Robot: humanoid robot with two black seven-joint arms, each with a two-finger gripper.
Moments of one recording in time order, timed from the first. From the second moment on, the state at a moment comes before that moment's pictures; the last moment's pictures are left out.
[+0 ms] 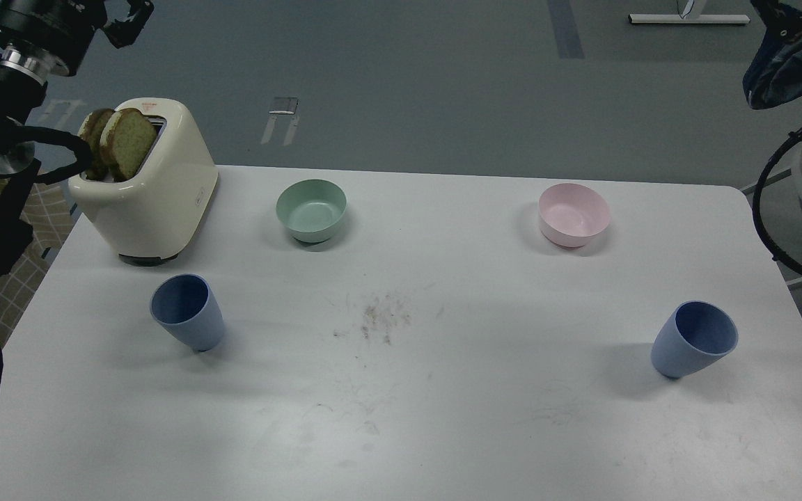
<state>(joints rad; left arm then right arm) -0.85 0.52 -1.15 -0.77 0.17 -0.49 -0.19 0.80 -0.38 1.50 0.91 -0.35 0.49 -0.04</state>
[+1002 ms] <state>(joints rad) -0.85 0.53 -1.12 -0.82 0.17 -0.49 -0.18 0.76 -0.38 1.49 0.90 -0.35 0.49 -0.05</state>
